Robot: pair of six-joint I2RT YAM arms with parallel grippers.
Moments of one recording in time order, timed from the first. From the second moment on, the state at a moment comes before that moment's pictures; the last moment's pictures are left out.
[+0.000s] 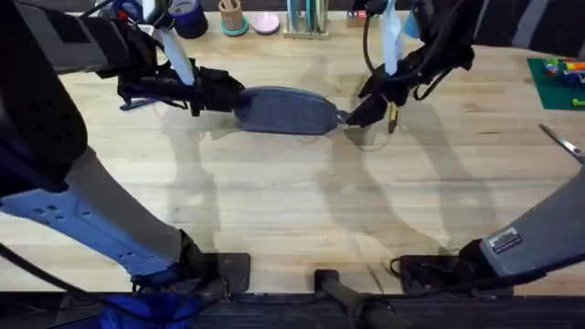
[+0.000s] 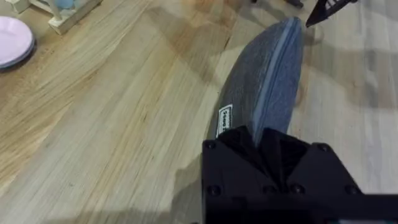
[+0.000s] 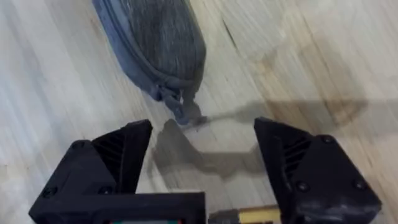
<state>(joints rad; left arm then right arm) 0.27 1.91 1.18 -0.84 1.12 1.38 0.14 1.89 1.31 -0.80 -0.59 -0.82</state>
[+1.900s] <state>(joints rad) 0.27 1.91 1.18 -0.83 1.12 1.38 0.21 1.93 1.32 -0.82 -0.61 -0.84</state>
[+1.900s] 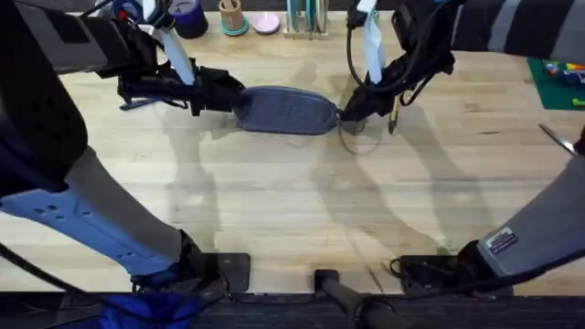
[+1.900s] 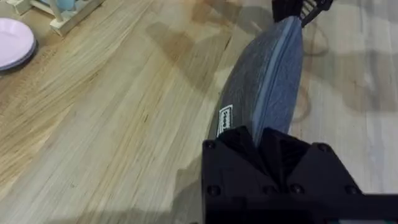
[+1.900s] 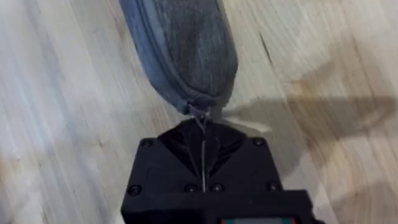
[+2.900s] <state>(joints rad) 0.27 1.91 1.18 -0.83 1.12 1.38 0.21 1.82 1.37 -0.91 -0.71 -0.76</state>
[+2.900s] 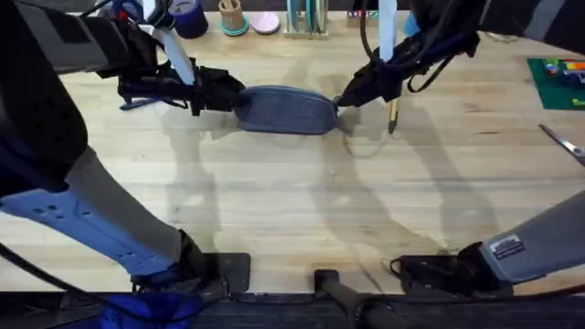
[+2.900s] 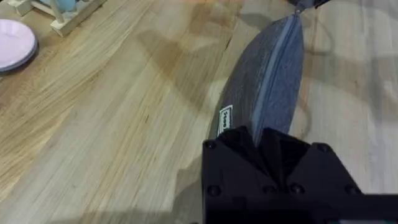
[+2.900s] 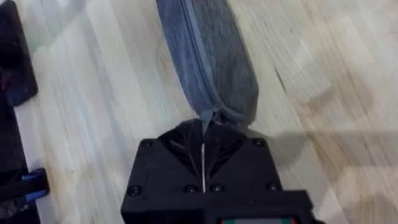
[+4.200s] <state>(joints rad) 0.27 1.91 1.18 -0.83 1.12 1.38 0.44 1.82 1.38 -0.54 -0.73 -0.51</state>
